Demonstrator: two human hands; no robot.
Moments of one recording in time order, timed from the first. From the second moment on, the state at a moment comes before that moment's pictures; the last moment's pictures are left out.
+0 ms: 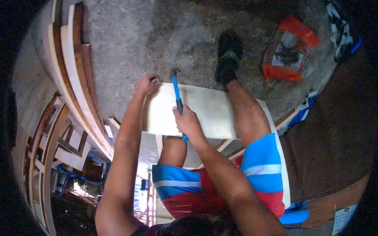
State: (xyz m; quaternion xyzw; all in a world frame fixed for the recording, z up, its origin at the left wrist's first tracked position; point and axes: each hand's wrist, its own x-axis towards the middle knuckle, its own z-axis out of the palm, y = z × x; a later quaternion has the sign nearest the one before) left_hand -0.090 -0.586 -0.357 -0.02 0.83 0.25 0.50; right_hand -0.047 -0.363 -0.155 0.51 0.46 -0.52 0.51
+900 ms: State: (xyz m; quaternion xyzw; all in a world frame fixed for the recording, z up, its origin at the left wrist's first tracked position) left_hand -0.086 -0.597 -0.353 -0.06 0.80 0.26 0.54; right_hand -0.078 -0.428 -0.198 0.54 0.44 -0.55 0.46
